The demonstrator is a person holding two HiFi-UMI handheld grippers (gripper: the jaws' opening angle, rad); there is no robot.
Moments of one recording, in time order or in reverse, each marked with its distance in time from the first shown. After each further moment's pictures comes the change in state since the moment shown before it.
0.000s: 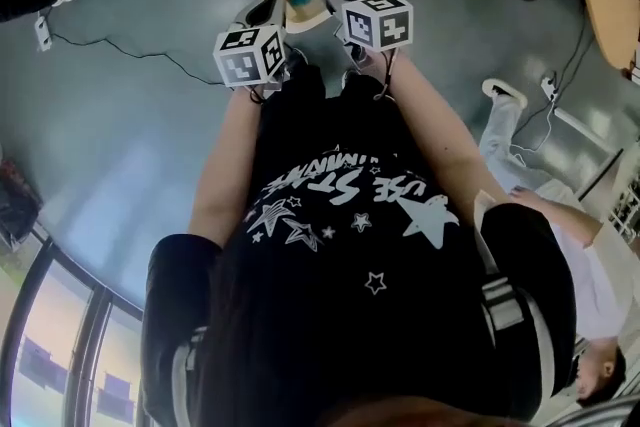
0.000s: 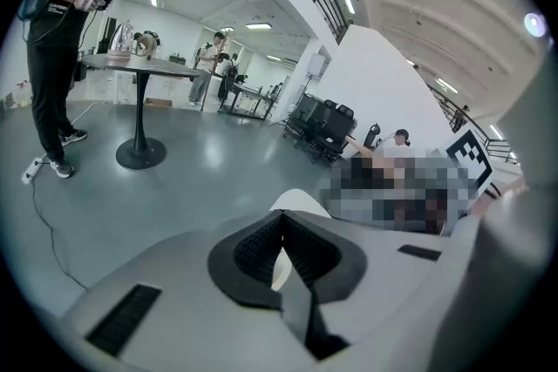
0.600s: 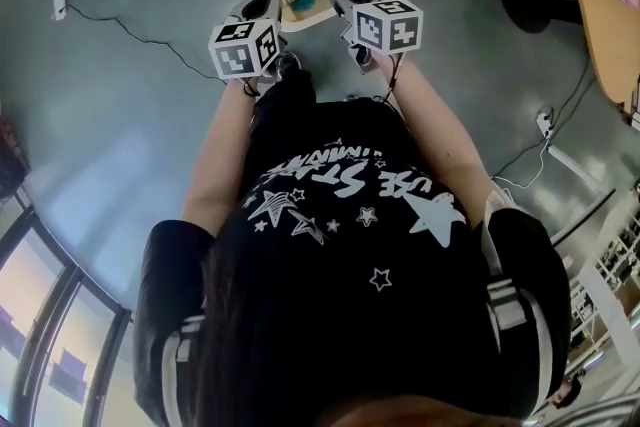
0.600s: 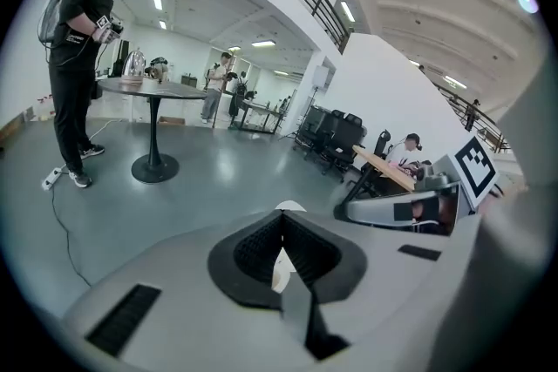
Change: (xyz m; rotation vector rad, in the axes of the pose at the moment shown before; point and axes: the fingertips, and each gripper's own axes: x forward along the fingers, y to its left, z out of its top) left arm -0.023 -0.041 0.009 0.019 -0.105 0.105; right arm -0.060 -0.010 0.004 -0.038 -0.032 0.104
